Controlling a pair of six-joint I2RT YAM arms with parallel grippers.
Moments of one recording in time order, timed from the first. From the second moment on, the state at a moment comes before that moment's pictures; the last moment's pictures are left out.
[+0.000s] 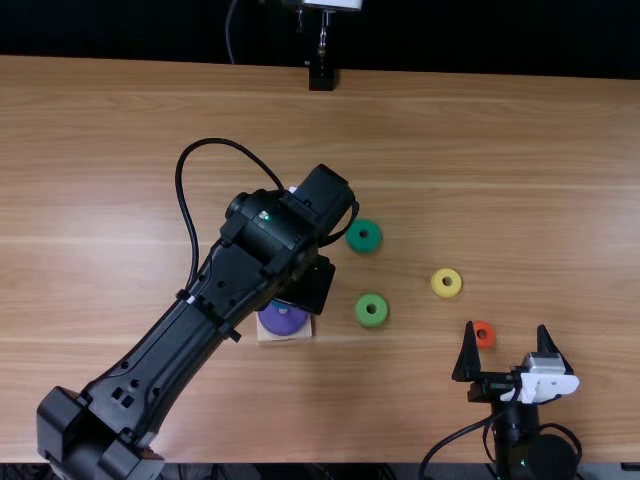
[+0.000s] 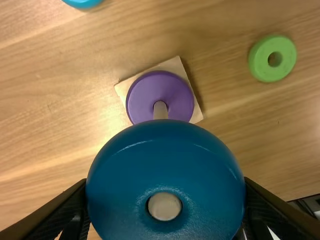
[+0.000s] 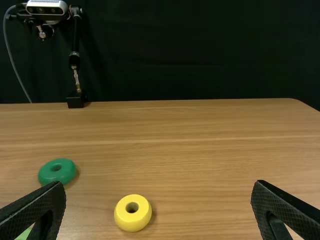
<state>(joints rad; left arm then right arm) -0.65 1.86 1.86 -1.43 -0.05 -0.37 0.05 0.00 0.02 -0.03 0.07 -0.02</state>
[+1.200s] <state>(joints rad) -0.45 1.90 1.84 -0.93 -0.06 -0.33 0.05 0.00 0.02 -0.03 0.07 -0.02</state>
